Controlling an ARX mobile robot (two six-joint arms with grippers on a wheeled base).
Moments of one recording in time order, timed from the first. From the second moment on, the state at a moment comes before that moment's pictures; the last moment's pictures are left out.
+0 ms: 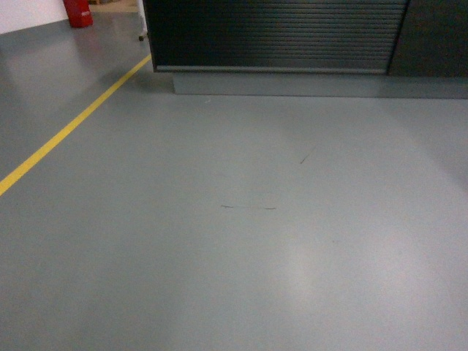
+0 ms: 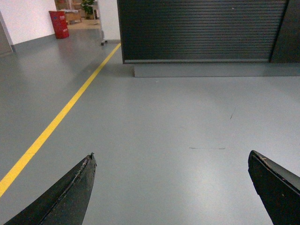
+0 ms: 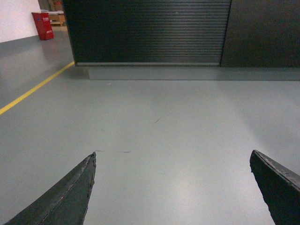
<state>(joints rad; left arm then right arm) 0.00 0.01 0.01 0.00 0.00 0.00 0.00 0.00 0.01 0.00 0.00 0.00</state>
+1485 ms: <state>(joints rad) 0.00 0.01 0.01 -0.01 0.00 0.00 0.00 0.00 0.01 -0.01 0.00 0.00</state>
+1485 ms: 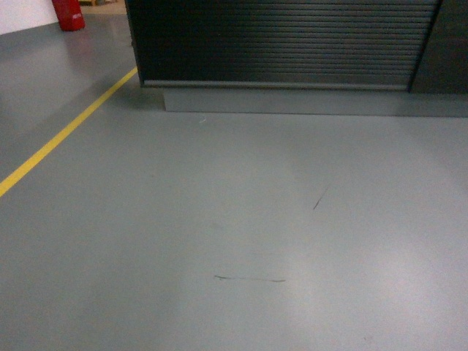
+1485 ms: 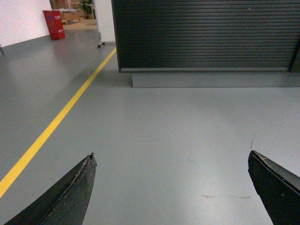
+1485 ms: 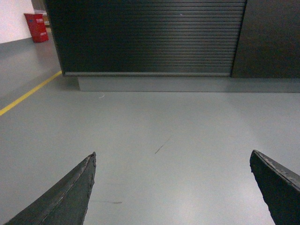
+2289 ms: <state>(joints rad) 0.00 0.01 0.01 0.00 0.00 0.00 0.00 0.00 0.01 0.00 0.00 0.00</state>
